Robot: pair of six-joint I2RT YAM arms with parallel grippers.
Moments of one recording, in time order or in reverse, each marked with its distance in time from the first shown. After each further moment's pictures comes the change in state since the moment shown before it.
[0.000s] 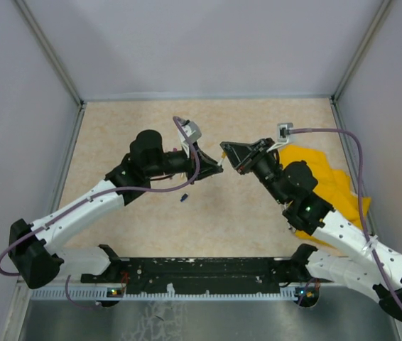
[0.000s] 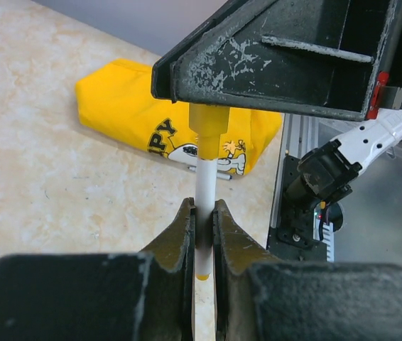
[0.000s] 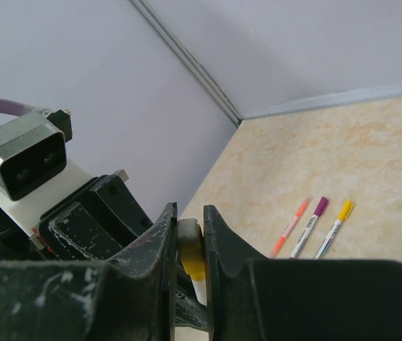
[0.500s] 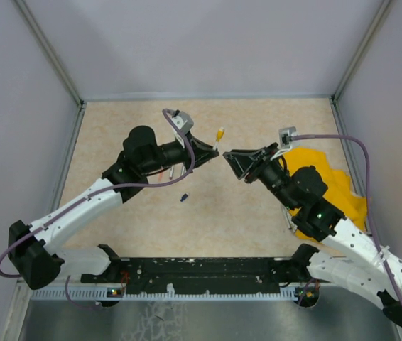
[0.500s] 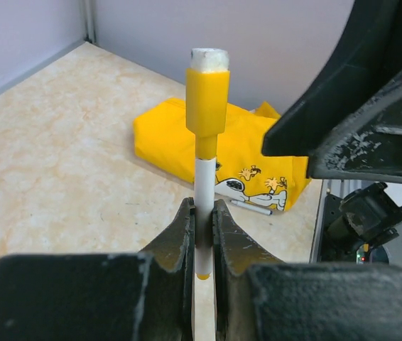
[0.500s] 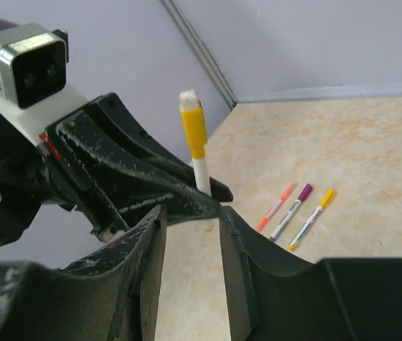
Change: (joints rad) left arm 0.027 -0.002 0.016 0.086 -0.079 0.024; right arm -0.011 -0.063 0.057 -0.161 -0.079 -0.126
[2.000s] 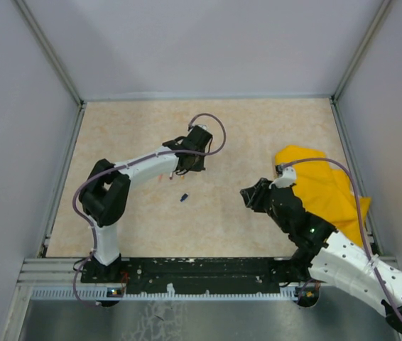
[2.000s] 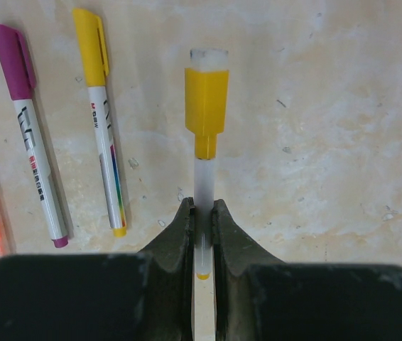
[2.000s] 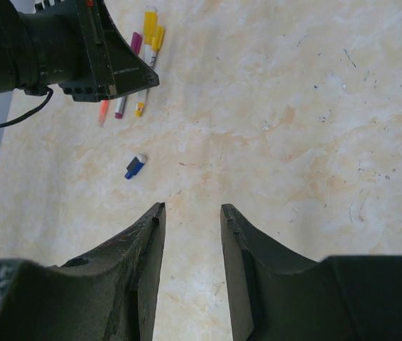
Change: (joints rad) left arm 0.032 0.673 0.332 -0.605 -0.744 -0.293; right arm 0.000 -0.170 -0.354 -0.362 0.247 0.219
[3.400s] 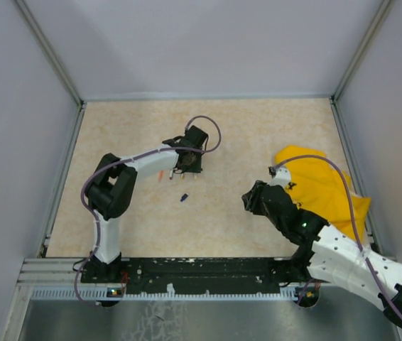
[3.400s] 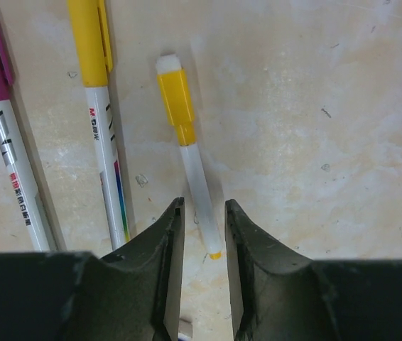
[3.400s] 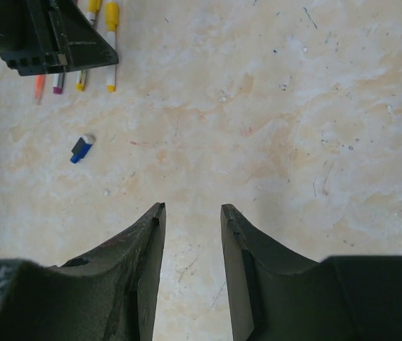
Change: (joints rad) left arm 0.065 0.110 0.023 -0.011 0.072 -0.023; right arm 0.000 0.098 0.006 -0.064 0.024 0.007
